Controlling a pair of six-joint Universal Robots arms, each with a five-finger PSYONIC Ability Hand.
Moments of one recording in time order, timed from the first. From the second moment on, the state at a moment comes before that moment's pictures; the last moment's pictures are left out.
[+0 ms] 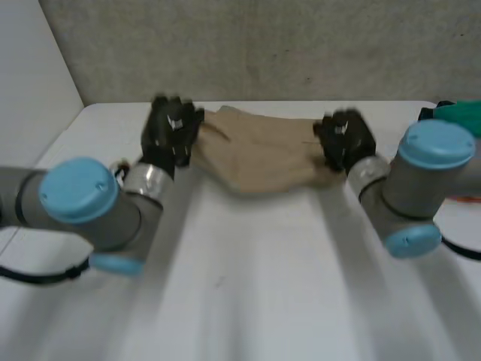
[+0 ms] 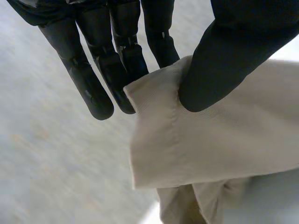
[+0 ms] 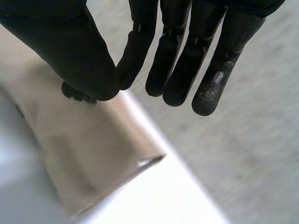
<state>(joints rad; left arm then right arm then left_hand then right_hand) 4.21 -2.13 -1.53 3.86 -1.53 3.67 1.97 -0.90 1.29 -0.34 1.45 2.60 1.13 1.20 1.20 1.20 0.97 1.01 1.18 1.19 1.19 1.00</state>
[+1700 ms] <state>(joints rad) 4.15 -1.79 -1.71 3.19 -1.66 3.48 1.81 -1.34 1.58 0.20 1.37 2.41 1.13 1.20 1.20 1.20 0.97 0.96 1.18 1.18 1.19 0.98</state>
